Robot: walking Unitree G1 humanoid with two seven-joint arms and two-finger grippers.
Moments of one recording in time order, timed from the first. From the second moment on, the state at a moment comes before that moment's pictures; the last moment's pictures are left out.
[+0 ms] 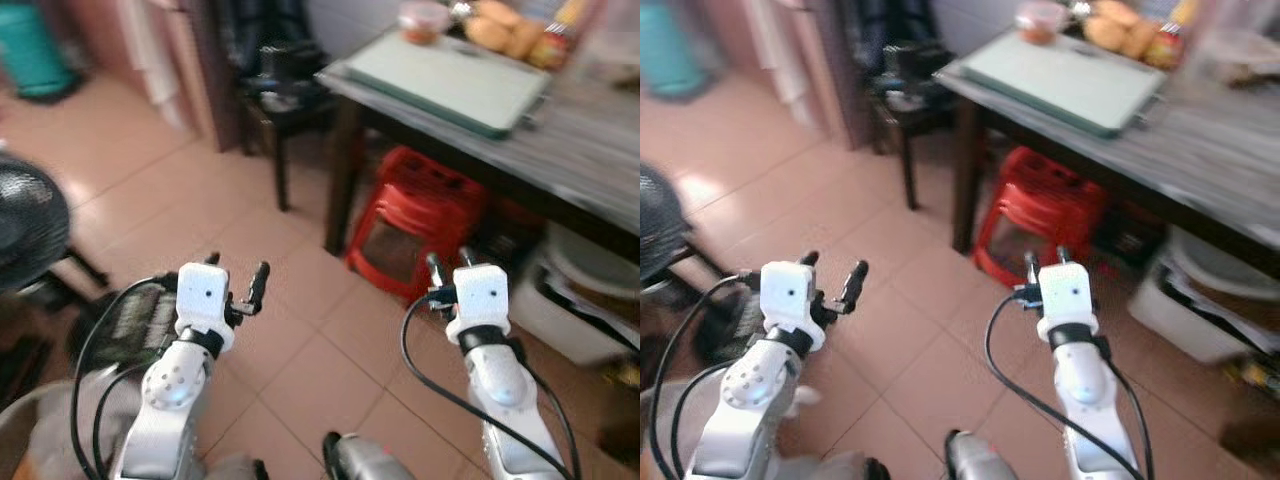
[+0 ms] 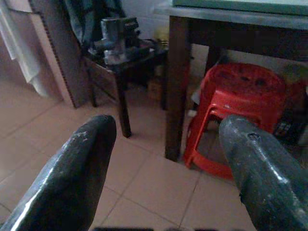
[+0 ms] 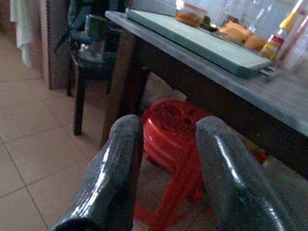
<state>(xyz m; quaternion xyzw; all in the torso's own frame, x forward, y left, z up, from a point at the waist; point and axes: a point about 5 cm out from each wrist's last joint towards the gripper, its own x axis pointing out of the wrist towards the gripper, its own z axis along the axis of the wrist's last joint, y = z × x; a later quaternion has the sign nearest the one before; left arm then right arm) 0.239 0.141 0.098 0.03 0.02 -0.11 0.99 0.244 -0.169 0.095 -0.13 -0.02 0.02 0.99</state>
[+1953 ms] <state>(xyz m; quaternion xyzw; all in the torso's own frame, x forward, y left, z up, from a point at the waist) 0.232 0.148 0.103 -0.03 0.02 -0.07 1.00 0.233 -0.166 0.109 -0.12 -0.03 0.00 0.99</state>
